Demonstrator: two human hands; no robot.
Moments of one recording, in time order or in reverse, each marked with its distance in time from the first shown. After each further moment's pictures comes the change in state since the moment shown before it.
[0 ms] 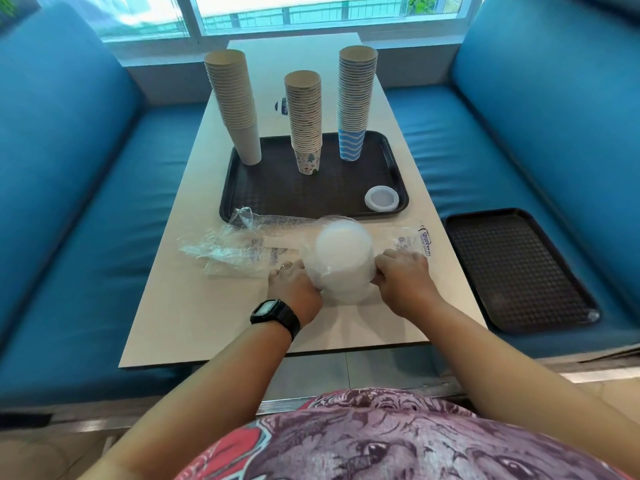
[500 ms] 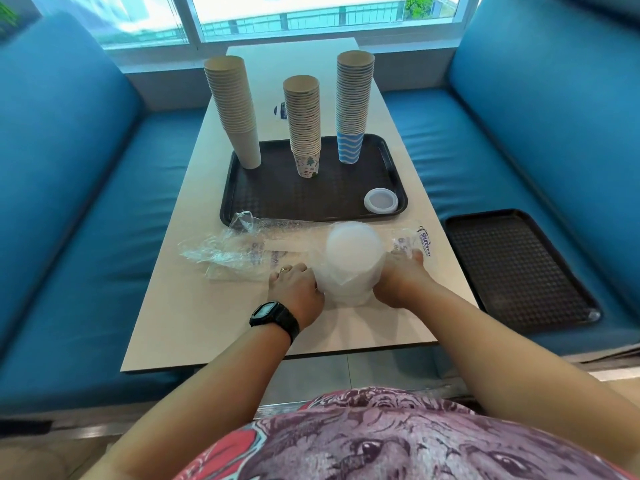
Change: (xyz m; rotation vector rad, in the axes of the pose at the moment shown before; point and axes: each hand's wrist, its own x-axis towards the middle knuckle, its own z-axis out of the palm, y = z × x) left_hand 0.003 -0.003 0.002 0.029 -0.063 0.009; right_hand 0.017 -0.016 -0.019 -0.287 -0.401 0.040
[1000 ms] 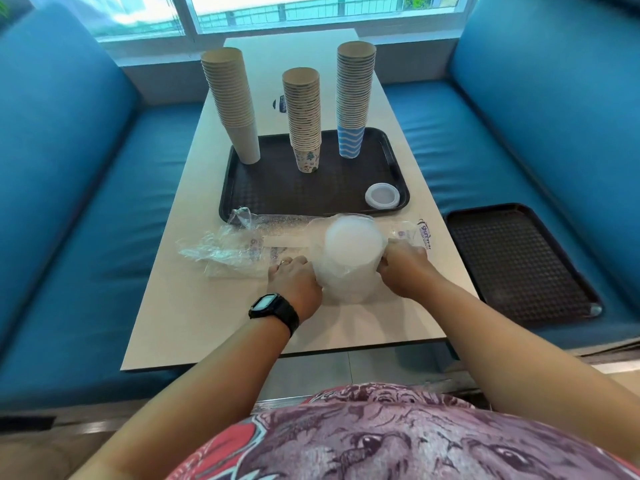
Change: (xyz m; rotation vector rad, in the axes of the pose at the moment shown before) left_hand 0.002 0.002 -0.012 0.040 0.004 0.007; right_hand -0.001 0.009 -0.002 0.382 0.237 0.027
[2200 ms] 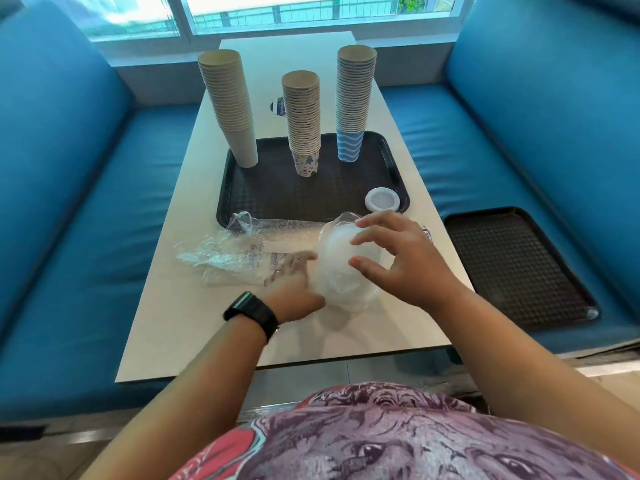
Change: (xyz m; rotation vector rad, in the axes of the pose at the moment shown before) left_hand 0.003 -0.019 -0.018 -0.351 -0.225 0.006; right_hand -0.025 -0.020 -0.029 0.395 0.379 -0.469
